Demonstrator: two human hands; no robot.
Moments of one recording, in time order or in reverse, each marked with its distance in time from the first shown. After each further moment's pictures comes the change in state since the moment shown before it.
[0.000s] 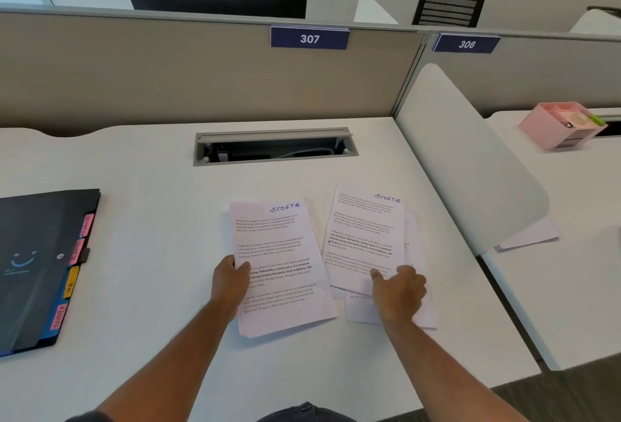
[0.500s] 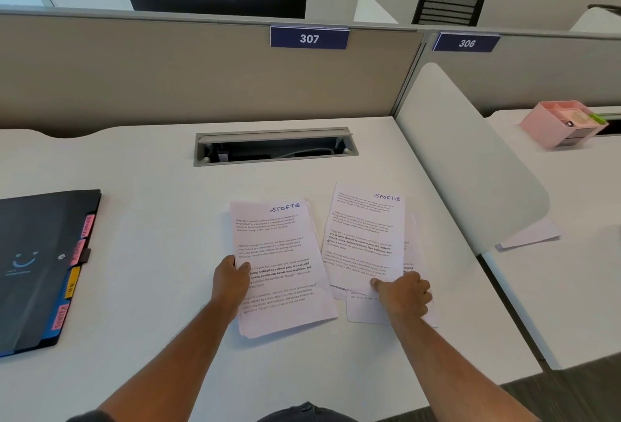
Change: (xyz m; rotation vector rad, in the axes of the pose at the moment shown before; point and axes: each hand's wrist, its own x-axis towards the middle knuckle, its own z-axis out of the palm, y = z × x) left_hand -0.002 0.001 0.000 0.009 -0.010 0.001; right_hand 0.016 0.005 -0.004 -0.173 -0.110 0.124
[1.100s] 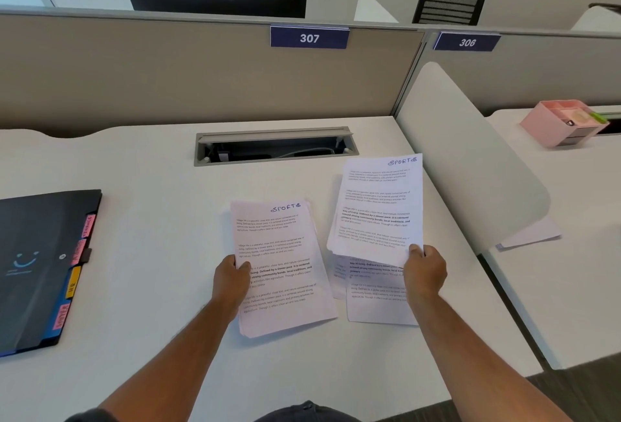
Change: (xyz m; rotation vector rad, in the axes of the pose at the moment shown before) left_hand -0.001 0.000 0.000 0.007 0.002 -0.012; right_hand 0.029 -0.015 -0.037 0.490 0.115 -0.154
